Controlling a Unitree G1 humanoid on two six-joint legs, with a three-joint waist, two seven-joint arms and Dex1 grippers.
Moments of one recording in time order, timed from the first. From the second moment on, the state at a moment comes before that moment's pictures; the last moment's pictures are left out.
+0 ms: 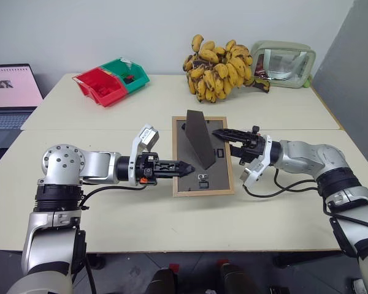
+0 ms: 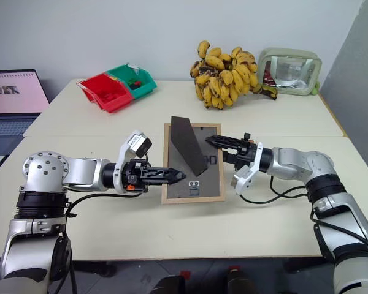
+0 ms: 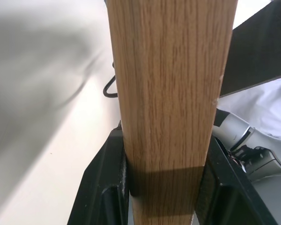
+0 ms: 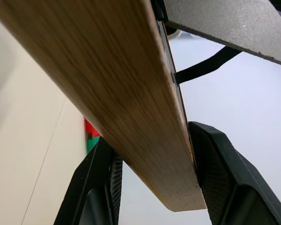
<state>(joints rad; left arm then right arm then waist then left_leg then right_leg) -0.75 0.64 0.12 0.21 -1.41 1.61 -0.58 -0.93 -0.63 0.33 0.70 -0.94 -1.28 -0.20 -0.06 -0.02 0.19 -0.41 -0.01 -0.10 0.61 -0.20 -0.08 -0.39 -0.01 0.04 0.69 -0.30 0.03</state>
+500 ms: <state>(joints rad) -0.79 0.63 0.30 0.28 -1.38 1.58 -0.51 -0.91 -0.63 0.34 0.70 -0.82 -1.28 -0.15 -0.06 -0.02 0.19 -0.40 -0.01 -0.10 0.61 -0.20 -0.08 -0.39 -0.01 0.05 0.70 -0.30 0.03</state>
